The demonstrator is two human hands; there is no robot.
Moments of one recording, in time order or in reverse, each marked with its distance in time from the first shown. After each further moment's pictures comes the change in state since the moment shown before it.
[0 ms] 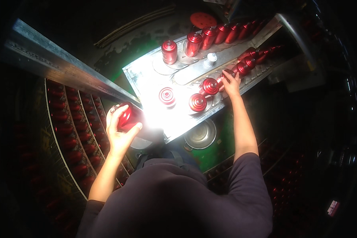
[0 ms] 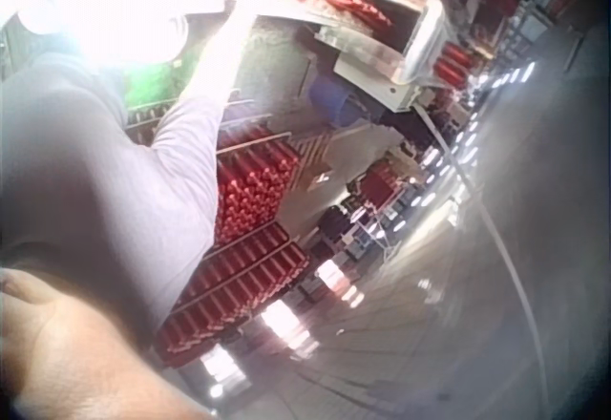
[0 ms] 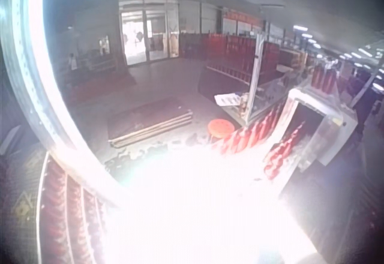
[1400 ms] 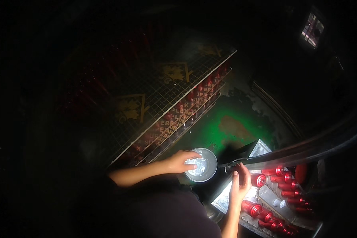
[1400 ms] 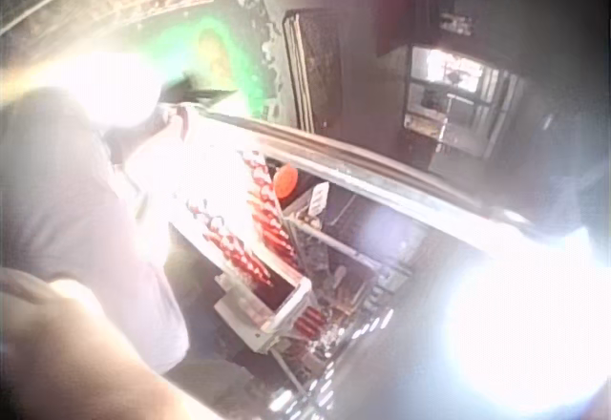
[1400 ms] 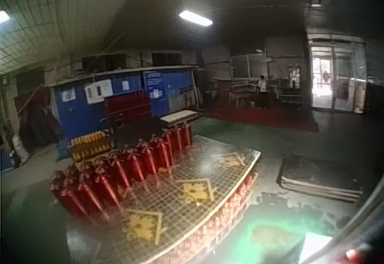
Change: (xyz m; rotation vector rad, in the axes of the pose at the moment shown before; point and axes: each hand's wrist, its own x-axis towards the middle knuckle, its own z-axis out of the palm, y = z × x) left_hand -0.041 0.169 -0.007 0.192 0.096 -0.575; right_hand -0.054 -0.336 -0.123 1.183 -0.918 -0.405
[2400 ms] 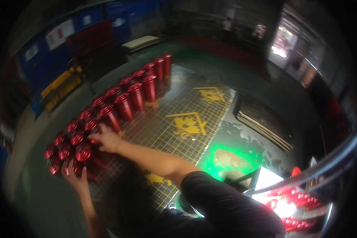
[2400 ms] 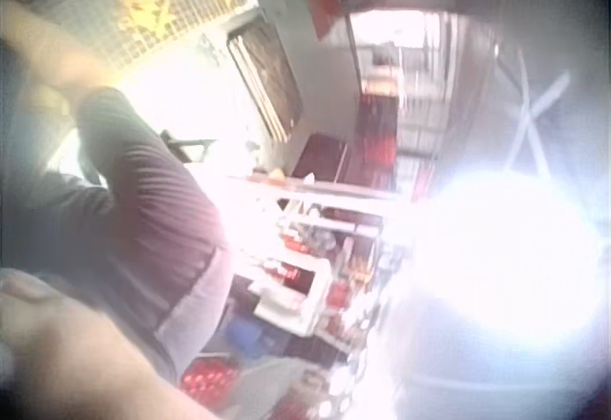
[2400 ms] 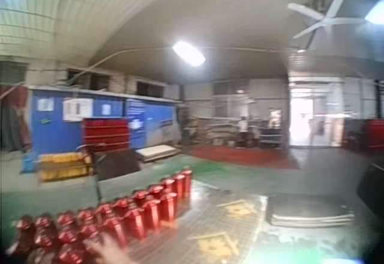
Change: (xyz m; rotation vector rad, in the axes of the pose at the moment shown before) left_hand -0.288 -0.192 -0.404 0.952 1.602 -0.444; right_hand 0.117 -0.077 0.772 -0.395 -1.176 -0.869
